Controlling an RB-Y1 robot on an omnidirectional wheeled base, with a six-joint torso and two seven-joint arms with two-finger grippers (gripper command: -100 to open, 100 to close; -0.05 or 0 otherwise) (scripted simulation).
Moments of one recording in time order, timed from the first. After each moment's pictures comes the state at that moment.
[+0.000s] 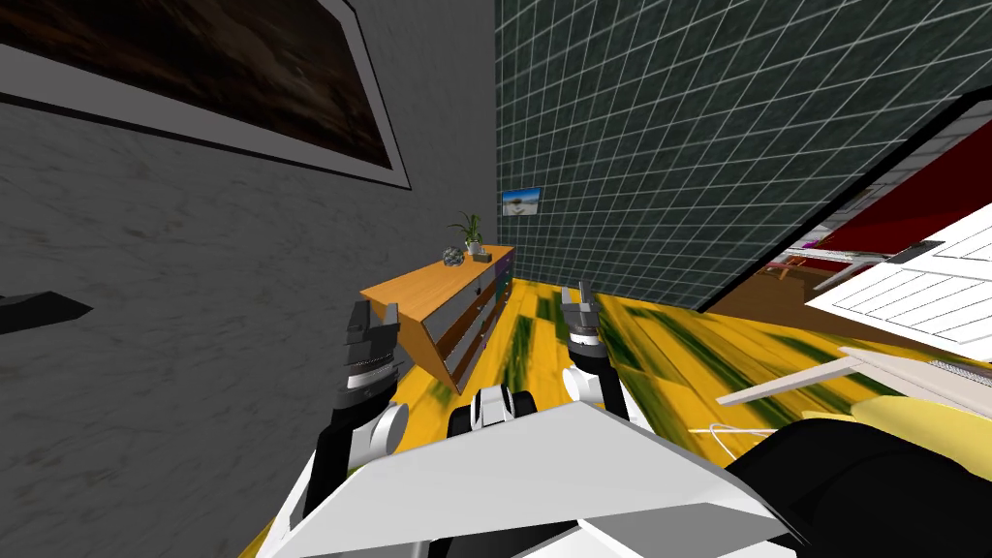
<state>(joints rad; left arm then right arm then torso) 0.45 0.11 -0.04 -2.21 0.09 -0.61 -0.15 0.49 -0.03 -0.05 -2.20 -0.07 -0.63 -0.03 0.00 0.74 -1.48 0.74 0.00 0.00</state>
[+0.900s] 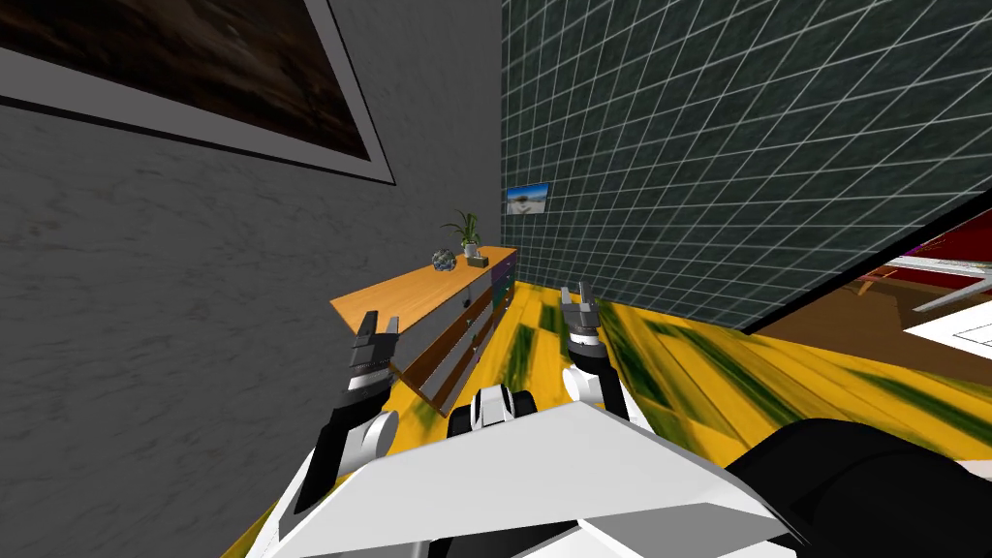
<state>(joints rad) 0.45 0.18 0.03 -2.06 0.17 -0.54 -0.11 0.49 -0.03 -0.05 -2.20 -0.07 -0.63 -0.03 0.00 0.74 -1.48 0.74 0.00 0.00</state>
